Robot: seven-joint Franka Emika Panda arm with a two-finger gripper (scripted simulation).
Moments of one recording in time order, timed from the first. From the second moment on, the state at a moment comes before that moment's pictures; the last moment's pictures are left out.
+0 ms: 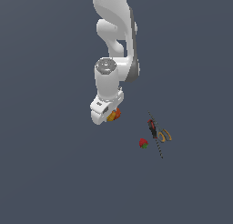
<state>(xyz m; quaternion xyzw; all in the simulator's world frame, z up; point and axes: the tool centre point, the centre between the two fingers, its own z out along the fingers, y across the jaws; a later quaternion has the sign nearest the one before) -0.050 -0.035 0.102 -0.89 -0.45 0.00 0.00</state>
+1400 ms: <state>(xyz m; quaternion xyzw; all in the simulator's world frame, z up) -0.080 -0.194 0.363 -0.89 -0.45 0.00 0.00</state>
